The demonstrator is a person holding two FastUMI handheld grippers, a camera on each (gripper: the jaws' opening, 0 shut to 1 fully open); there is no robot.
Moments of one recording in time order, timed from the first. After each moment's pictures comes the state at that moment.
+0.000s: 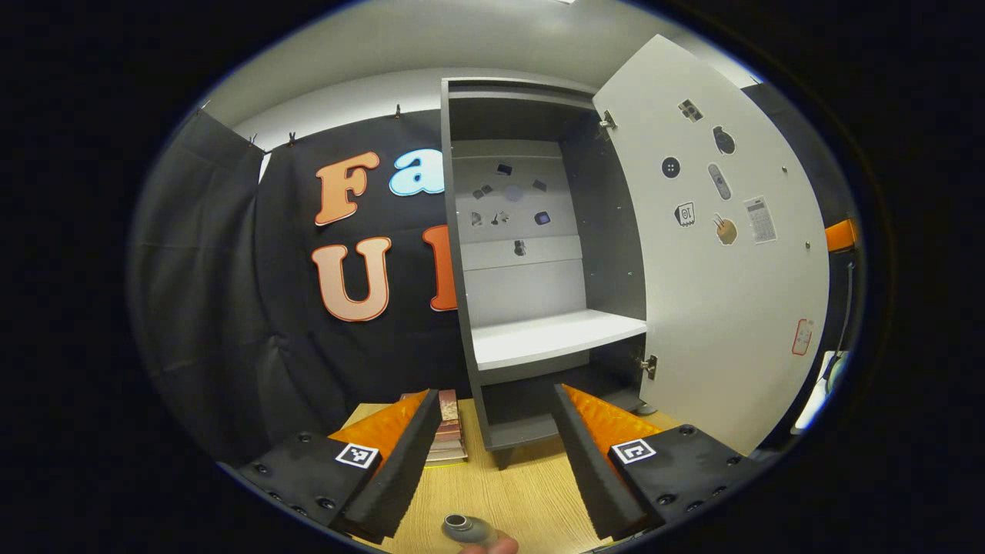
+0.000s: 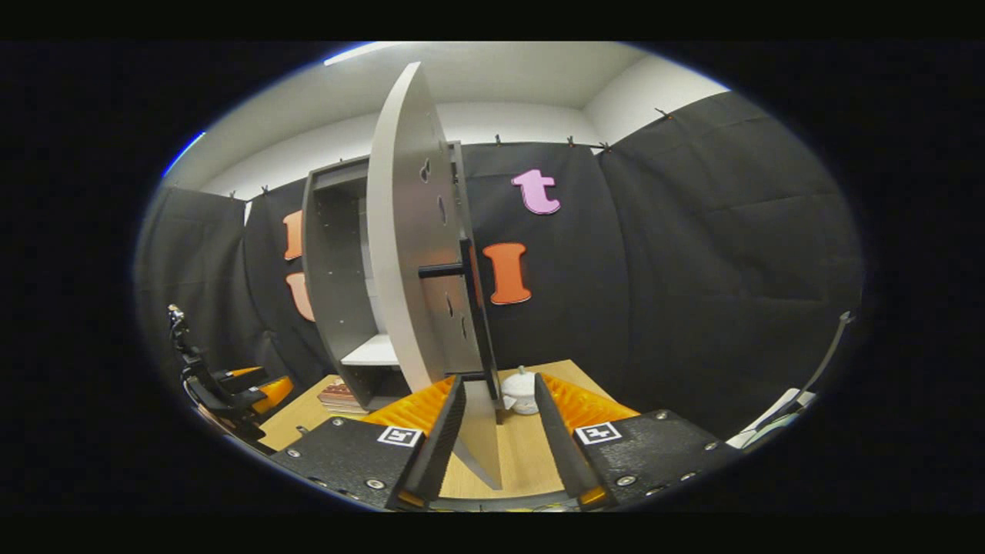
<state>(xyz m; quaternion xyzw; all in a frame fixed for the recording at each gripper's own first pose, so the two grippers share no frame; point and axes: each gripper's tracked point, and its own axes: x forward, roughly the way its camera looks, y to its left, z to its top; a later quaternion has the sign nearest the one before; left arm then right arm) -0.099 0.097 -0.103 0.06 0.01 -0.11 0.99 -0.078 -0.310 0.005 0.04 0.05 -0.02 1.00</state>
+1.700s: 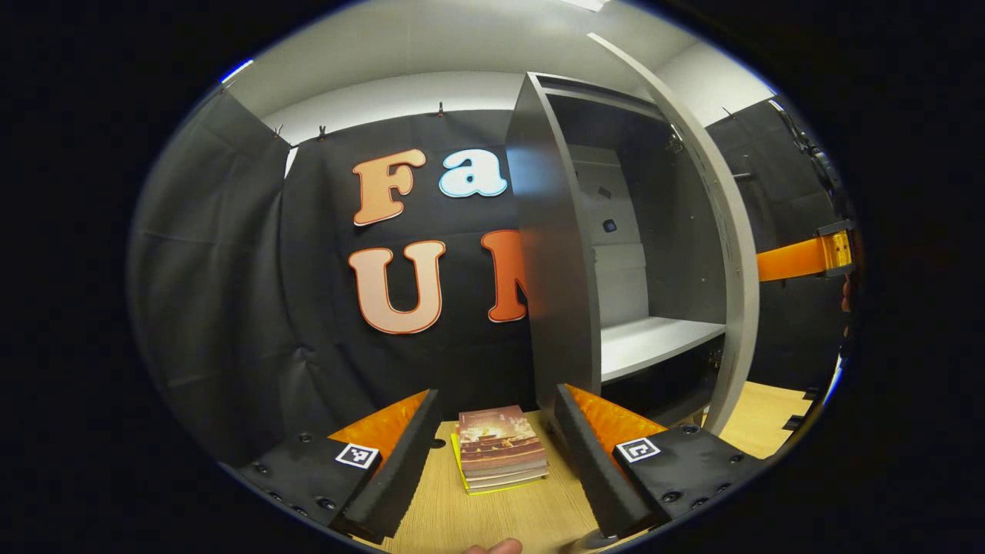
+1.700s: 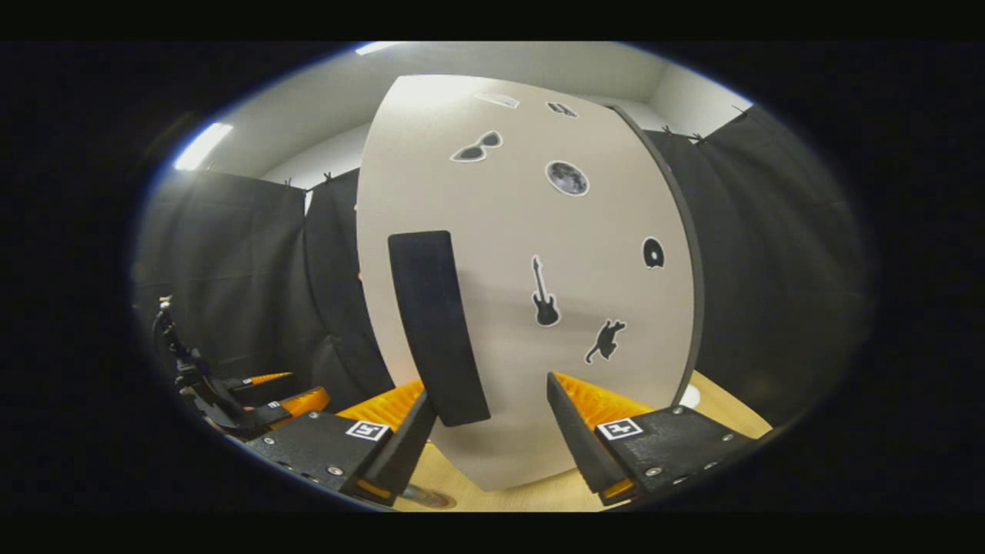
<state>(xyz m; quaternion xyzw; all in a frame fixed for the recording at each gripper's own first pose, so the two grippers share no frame) -0.018 0.267 -0.098 0.05 -0.02 -0.08 1.00 0.070 -0.069 -0.017 0.03 0.04 0.10 0.99</state>
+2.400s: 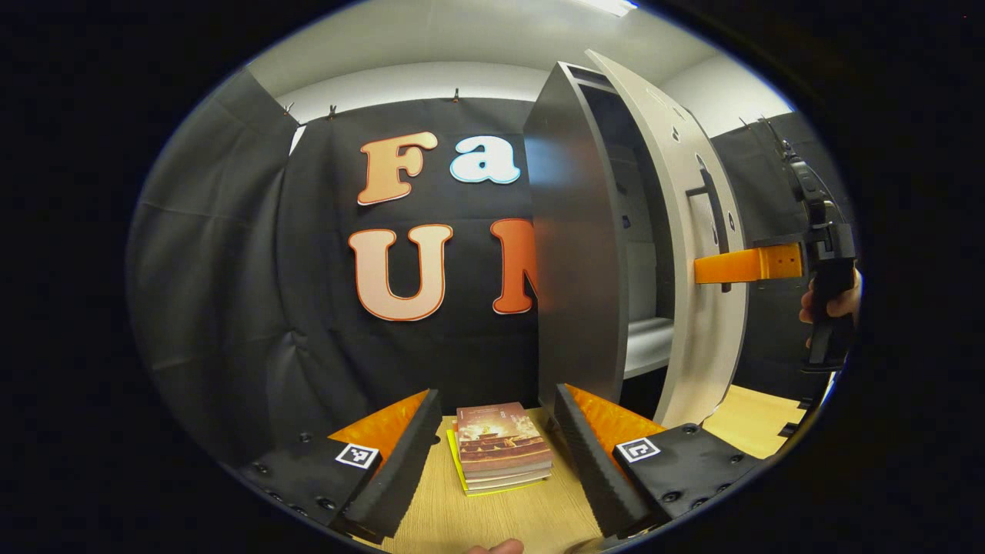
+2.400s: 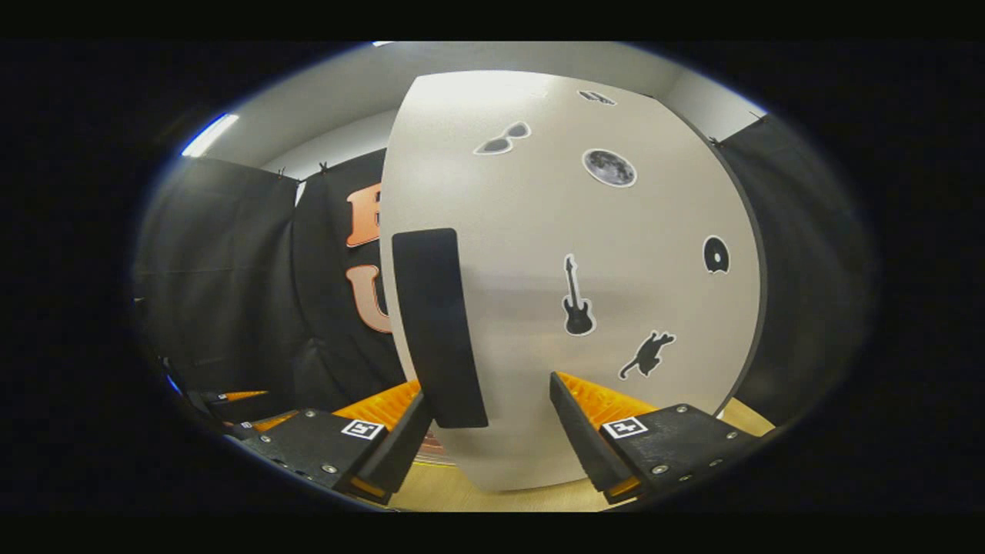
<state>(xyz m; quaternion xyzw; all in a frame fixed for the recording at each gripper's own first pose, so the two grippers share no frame) 0.019 0.292 -0.118 0.02 0.00 -0.09 1.00 0.130 -0.033 -0.028 0.02 0.03 0.09 1.00</state>
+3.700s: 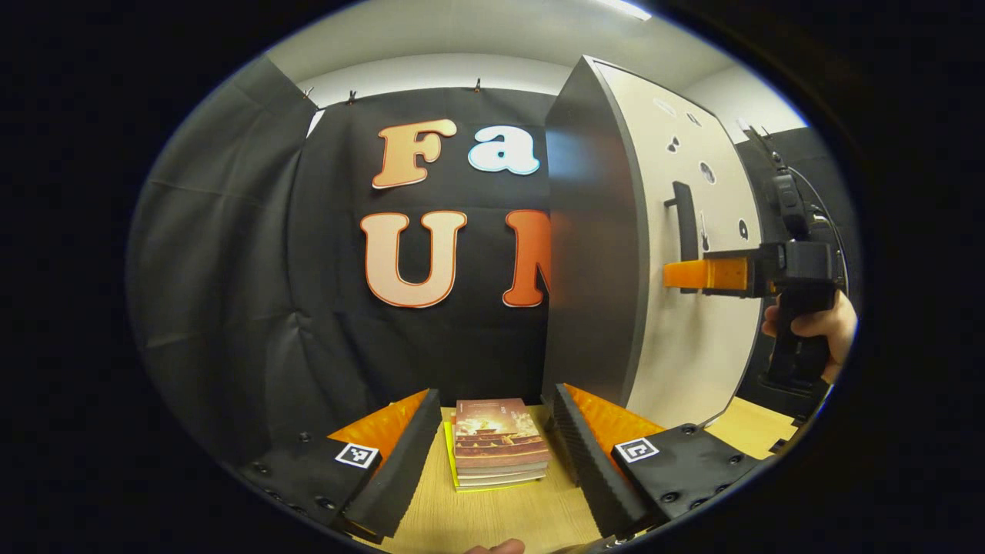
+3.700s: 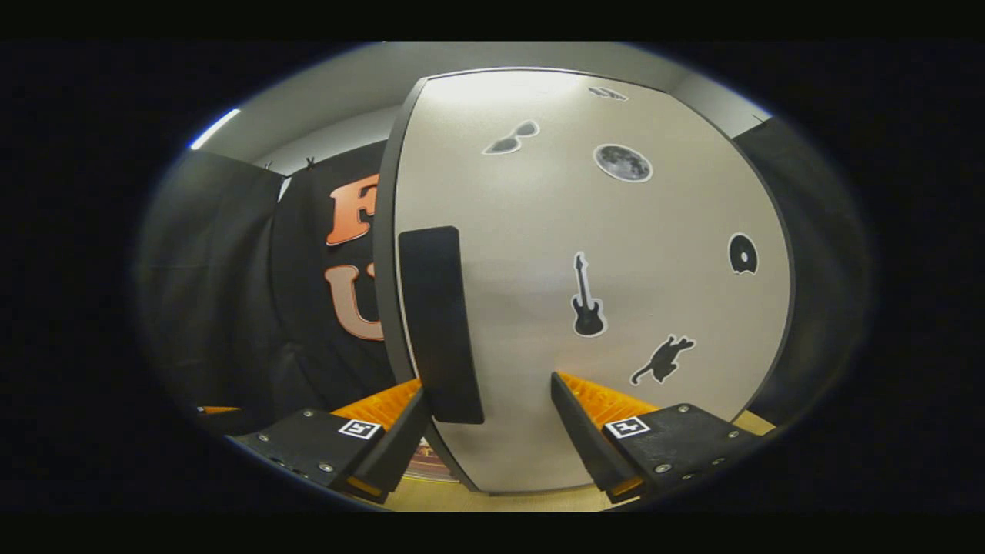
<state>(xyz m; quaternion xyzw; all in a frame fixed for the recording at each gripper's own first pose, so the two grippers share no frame) 0.023 0.282 -0.121 -0.01 0.01 -0.07 1.00 0.145 -0.029 -0.030 0.02 0.03 0.06 1.00</state>
